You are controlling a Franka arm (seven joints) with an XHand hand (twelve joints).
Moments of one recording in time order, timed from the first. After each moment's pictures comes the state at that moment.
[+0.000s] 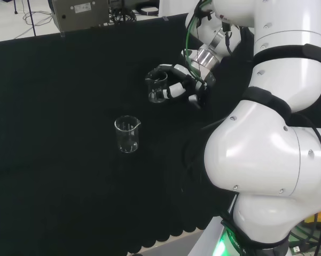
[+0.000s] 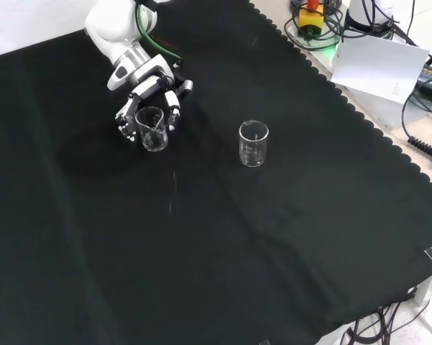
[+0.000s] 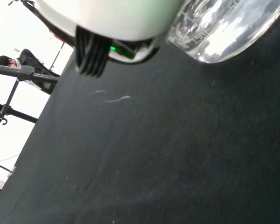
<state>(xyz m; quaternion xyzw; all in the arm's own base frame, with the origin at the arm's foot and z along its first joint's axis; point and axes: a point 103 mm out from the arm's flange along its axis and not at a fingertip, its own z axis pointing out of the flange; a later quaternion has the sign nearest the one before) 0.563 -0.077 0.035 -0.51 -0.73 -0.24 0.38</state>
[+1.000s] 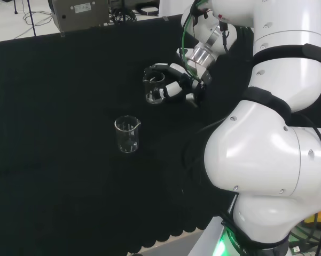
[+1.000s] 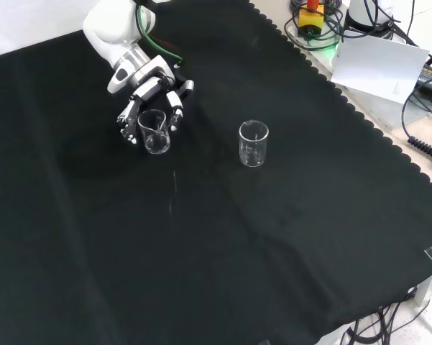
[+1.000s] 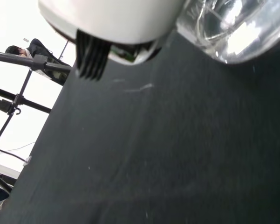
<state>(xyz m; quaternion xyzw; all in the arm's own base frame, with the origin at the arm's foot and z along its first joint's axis) 0.563 -0.061 0.044 -0.49 -0.74 -0.24 0.39</state>
